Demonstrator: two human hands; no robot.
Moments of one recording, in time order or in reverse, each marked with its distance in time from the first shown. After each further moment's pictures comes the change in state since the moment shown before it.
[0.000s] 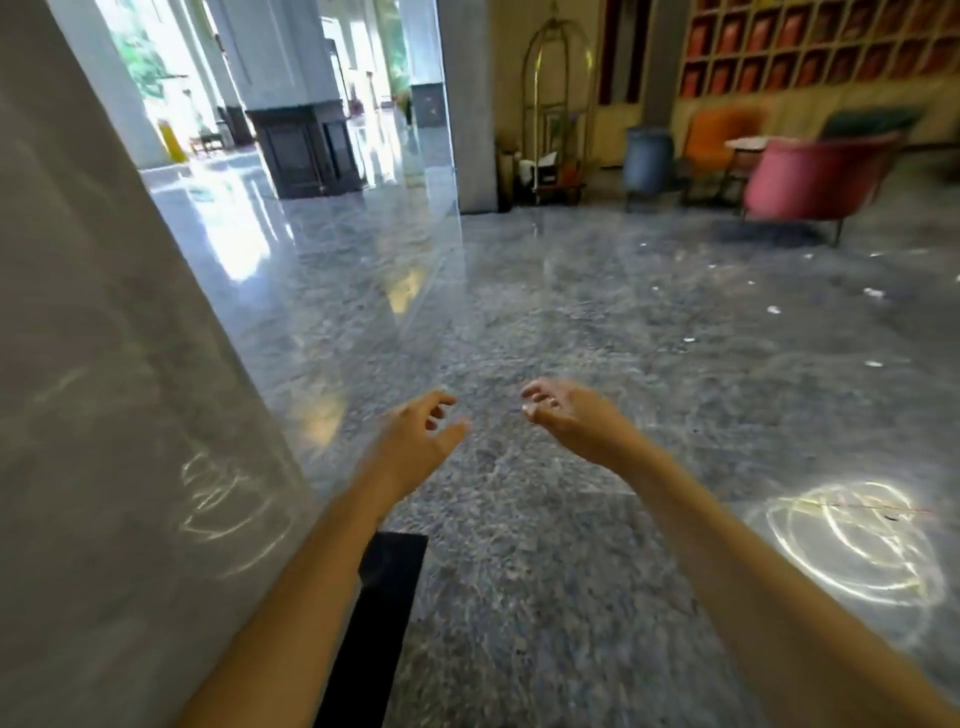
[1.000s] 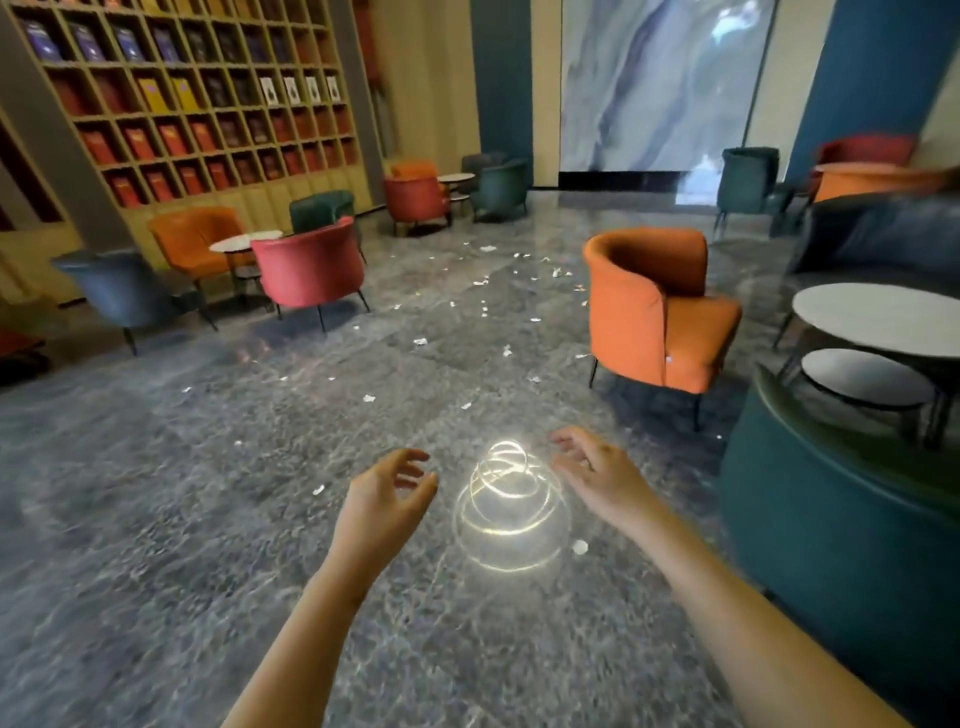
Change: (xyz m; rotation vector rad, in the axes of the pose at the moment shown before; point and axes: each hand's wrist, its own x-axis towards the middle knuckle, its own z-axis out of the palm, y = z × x) left_hand 0.607 0.390 0.475 -0.286 -0.598 0.679; right_hand 0.147 0.502 -0.426 -0.055 0.909 0.878
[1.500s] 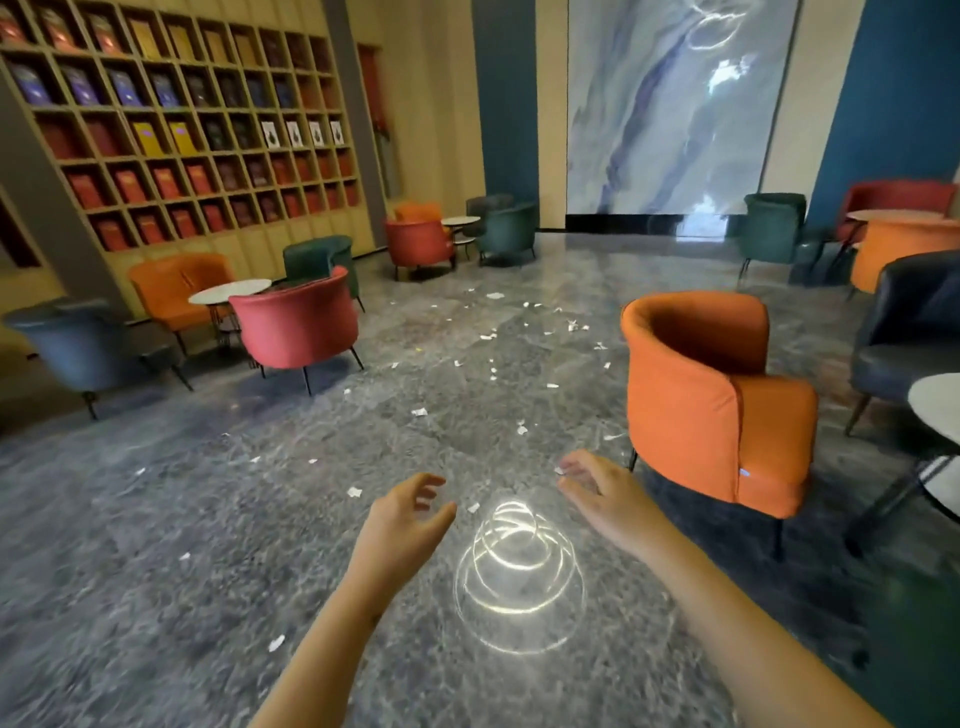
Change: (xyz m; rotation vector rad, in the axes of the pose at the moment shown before) left_hand 0.469 -0.066 0.074 0.033 -0.061 0.011; right_hand 0.469 0.043 0.009 -0.076 -0.030 -0.027
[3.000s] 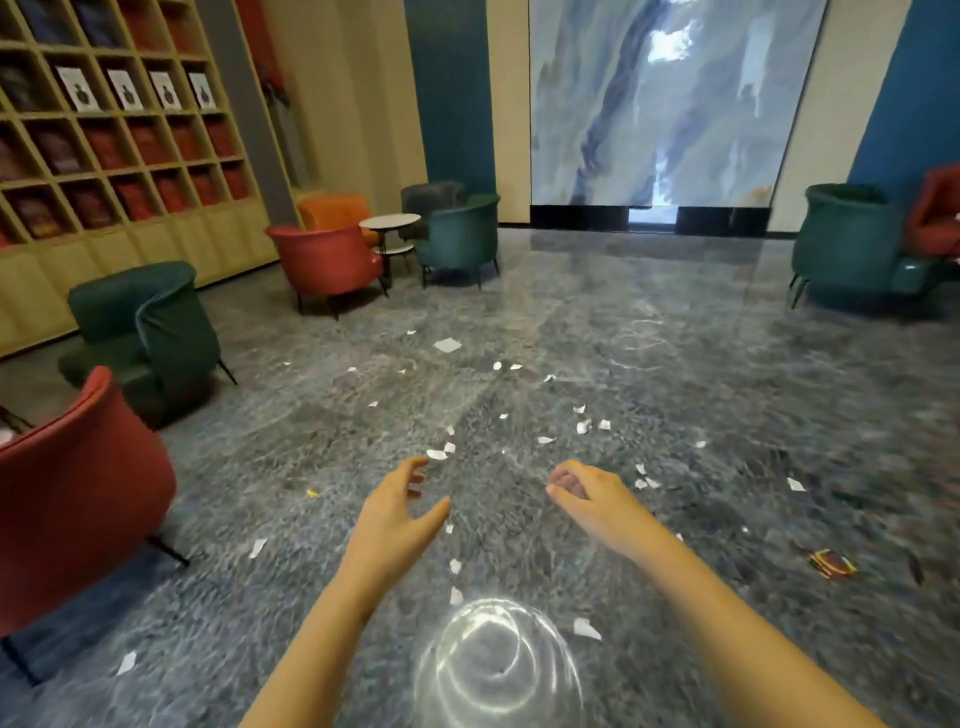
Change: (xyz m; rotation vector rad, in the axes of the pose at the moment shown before) left_hand 1.543 -0.175 0.337 -0.046 -0.101 0.095; right_hand 1.518 0.396 -0.031 -0.034 -0.061 0.174
